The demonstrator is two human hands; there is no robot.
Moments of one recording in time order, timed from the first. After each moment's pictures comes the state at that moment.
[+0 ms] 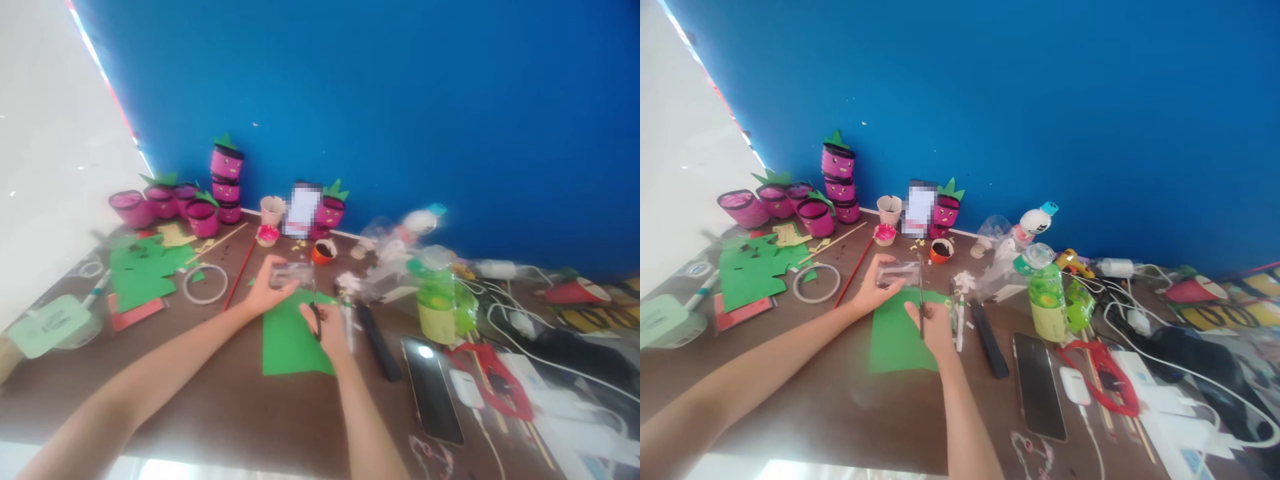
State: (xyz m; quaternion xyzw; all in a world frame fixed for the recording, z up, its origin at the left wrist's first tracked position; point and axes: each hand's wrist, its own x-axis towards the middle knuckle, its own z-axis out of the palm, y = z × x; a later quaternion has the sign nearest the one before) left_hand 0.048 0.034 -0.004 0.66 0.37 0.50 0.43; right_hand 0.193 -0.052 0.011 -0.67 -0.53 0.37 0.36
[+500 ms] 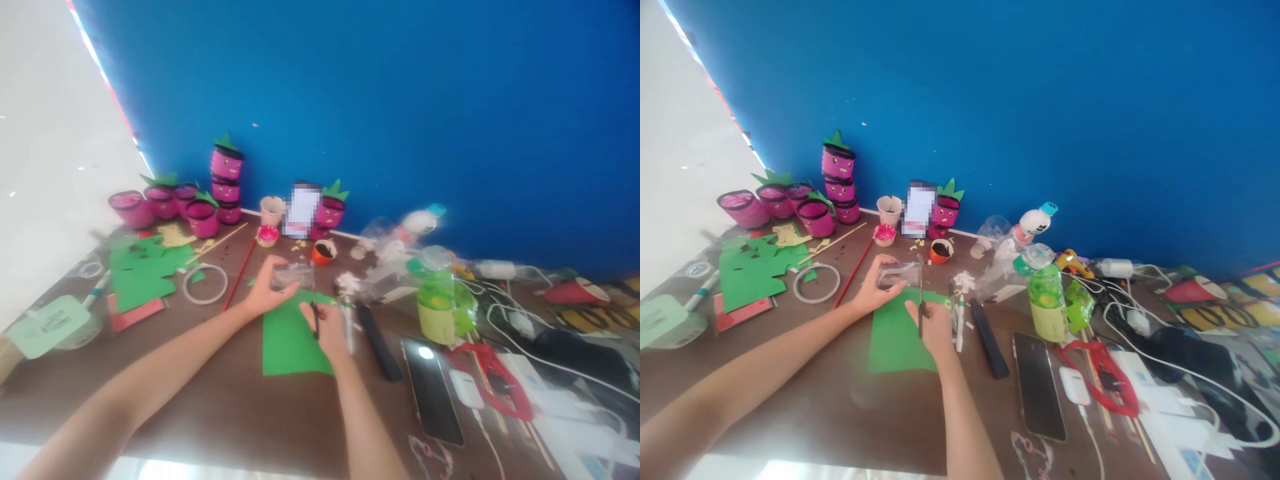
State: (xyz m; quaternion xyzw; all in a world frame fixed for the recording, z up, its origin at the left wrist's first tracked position) left_hand 0.046 0.039 -0.011 0.69 0.35 0.50 0.38; right_hand 0.194 -0.050 0.006 -0.69 -0.53 0.34 0.36
